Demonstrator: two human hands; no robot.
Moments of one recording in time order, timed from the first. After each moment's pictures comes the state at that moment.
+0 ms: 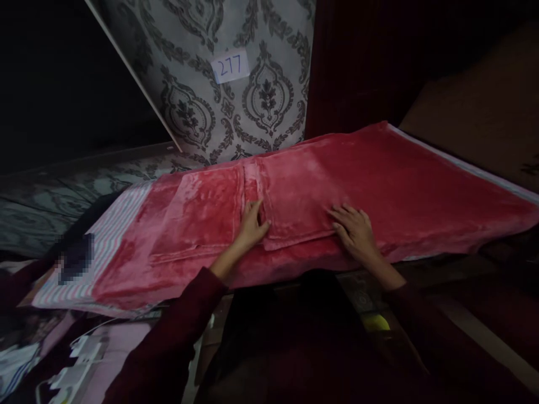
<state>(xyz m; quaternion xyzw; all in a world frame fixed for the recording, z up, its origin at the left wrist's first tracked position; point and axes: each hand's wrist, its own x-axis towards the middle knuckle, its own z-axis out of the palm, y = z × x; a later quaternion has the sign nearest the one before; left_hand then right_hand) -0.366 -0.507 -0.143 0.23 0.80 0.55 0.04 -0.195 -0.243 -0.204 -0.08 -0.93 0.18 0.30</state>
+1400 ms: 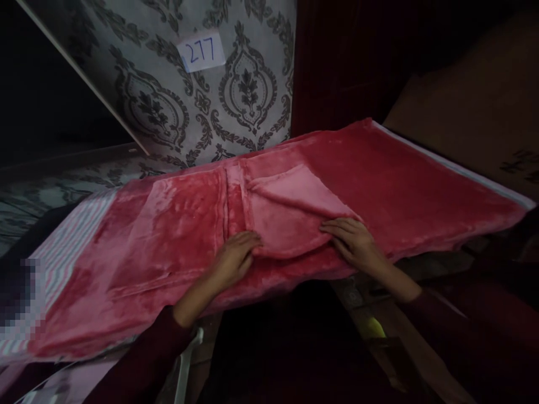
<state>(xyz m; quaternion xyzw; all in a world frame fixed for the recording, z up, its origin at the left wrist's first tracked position) -0.355 -0.540 -0.135 0.55 0.79 0.26 0.01 -0.194 -0.217 -0.197 0.07 -0.93 0.18 0.32</state>
